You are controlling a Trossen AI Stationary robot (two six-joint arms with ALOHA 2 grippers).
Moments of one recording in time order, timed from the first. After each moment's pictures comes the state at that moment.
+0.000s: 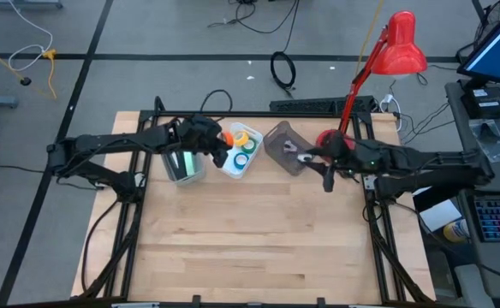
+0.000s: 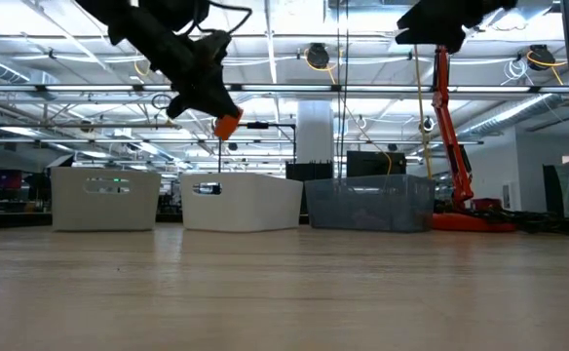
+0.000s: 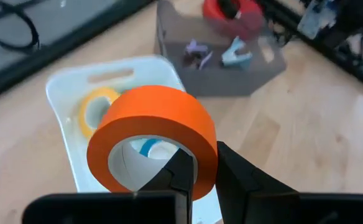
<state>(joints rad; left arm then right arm) 0.35 1.31 0.92 -0.26 0.03 -0.36 0.00 0.79 0.77 -0.30 0.26 0.16</state>
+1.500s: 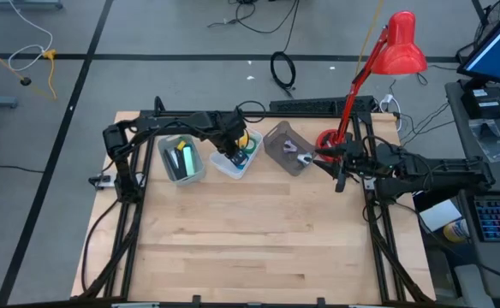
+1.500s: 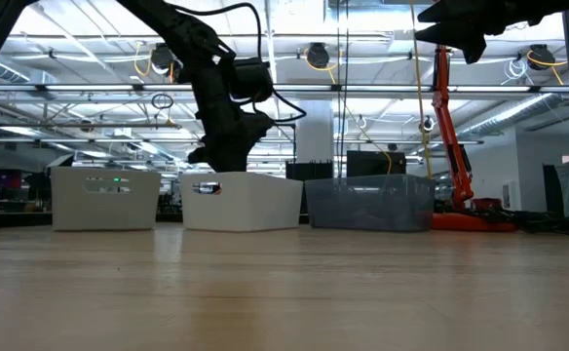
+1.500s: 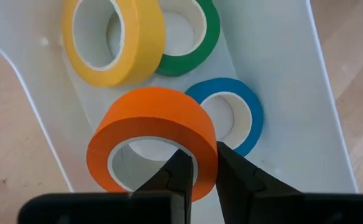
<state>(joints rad) 0.44 1.85 1.32 -0.69 0.12 -0.30 0.00 0.56 0.56 -0.12 0.26 0.18</state>
